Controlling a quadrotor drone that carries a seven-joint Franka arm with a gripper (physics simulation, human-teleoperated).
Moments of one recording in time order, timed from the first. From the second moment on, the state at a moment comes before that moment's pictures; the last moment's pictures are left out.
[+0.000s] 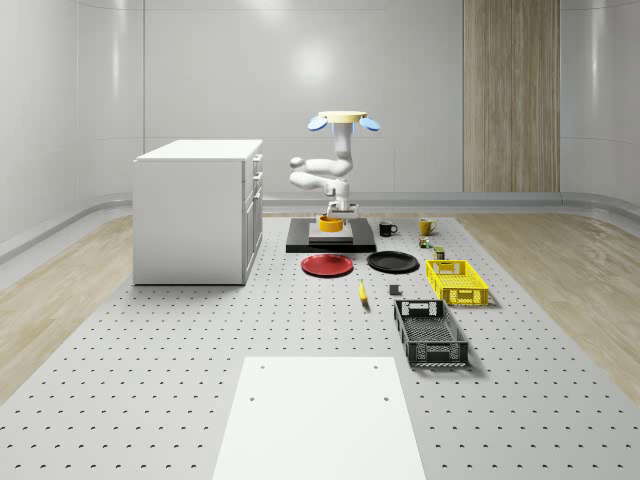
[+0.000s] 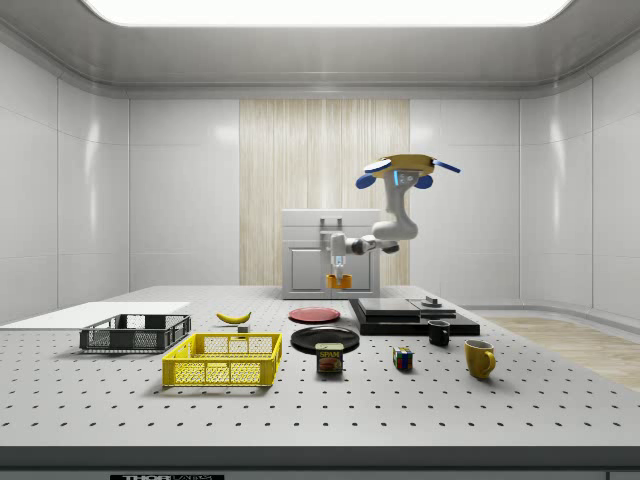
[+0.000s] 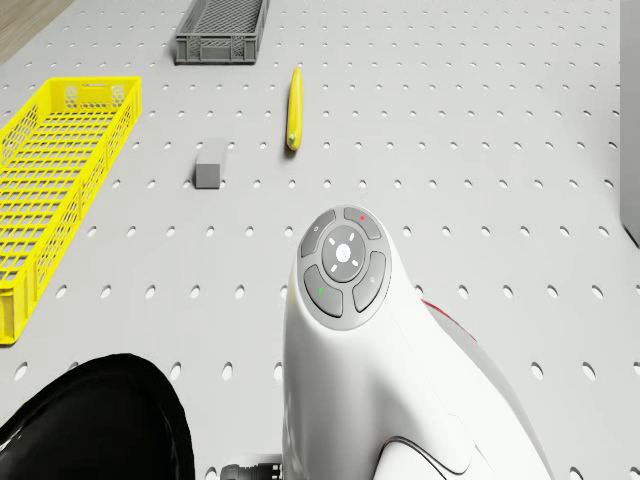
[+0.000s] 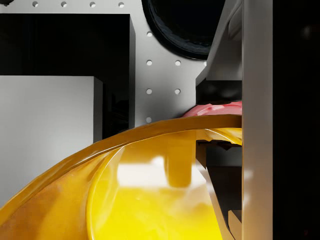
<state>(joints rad) -1.19 -1.52 1.25 -2.79 -1.89 1.63 1.63</state>
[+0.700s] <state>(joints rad) -1.19 -1.52 1.25 -2.79 -1.89 1.63 1.63</state>
